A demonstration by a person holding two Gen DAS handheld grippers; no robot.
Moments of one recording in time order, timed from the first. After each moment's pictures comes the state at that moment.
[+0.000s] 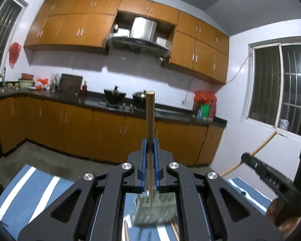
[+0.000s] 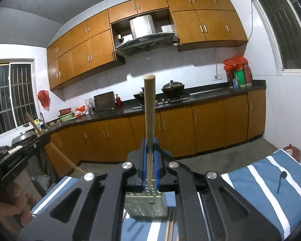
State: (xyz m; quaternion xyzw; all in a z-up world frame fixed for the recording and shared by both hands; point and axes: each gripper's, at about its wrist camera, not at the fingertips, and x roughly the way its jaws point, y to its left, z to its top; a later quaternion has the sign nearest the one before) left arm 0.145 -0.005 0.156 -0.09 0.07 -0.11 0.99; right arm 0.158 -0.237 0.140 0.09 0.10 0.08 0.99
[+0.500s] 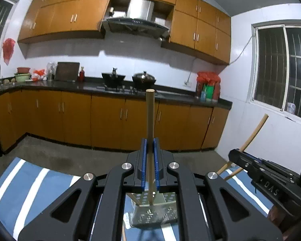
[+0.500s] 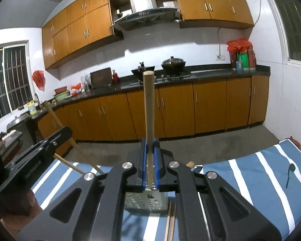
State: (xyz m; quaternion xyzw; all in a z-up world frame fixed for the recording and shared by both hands) left arm 0.205 -0.039 0.102 -0.06 0.14 -0.11 0.98; right arm 0.218 -0.210 0.094 0.07 0.18 0.08 0.98
